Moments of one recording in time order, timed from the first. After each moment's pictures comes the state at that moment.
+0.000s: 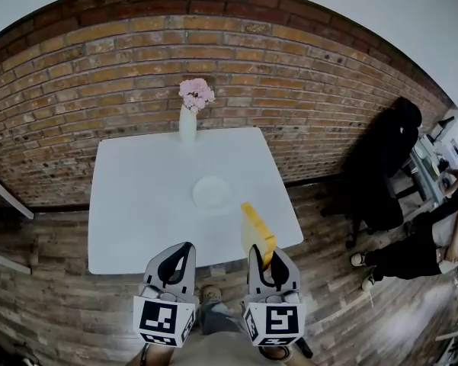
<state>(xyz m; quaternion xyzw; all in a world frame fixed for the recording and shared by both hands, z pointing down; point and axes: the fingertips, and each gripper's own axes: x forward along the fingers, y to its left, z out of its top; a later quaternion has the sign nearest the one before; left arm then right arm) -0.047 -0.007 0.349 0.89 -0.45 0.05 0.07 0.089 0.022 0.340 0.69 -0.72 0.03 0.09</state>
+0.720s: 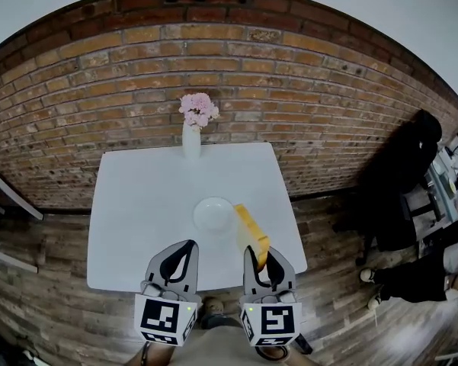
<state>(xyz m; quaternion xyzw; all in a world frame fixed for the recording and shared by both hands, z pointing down) -0.002 -0.092 0.335 0.87 -0.48 0.06 0.06 0.120 -0.073 0.342 0.64 -0.76 0.04 0.09</state>
